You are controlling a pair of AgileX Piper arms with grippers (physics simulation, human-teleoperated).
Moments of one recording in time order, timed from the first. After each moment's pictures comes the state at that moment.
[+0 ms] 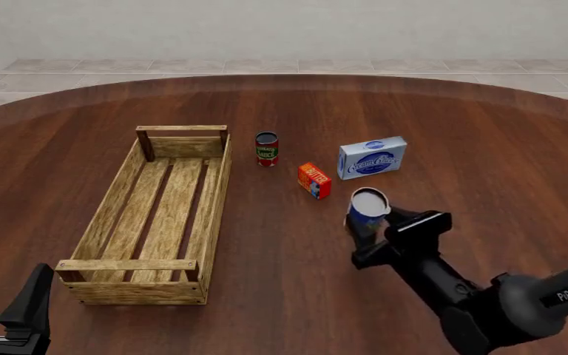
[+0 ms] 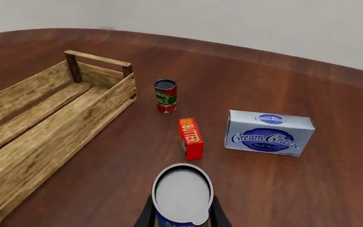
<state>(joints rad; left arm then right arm) 0.00 0.00 0.00 0.00 0.00 0.43 1.76 -0.36 -1.17 -0.01</state>
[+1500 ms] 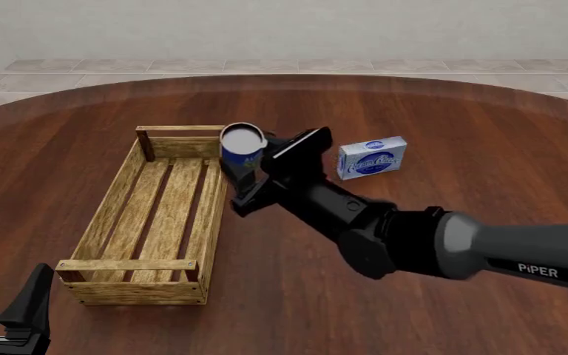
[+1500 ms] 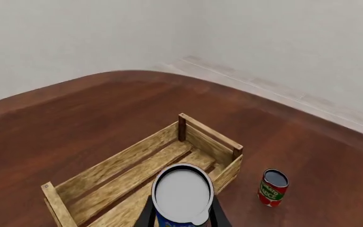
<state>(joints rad) 0.00 0.00 0.00 0.00 0.00 0.79 1.70 -0.96 -0.60 -0.03</state>
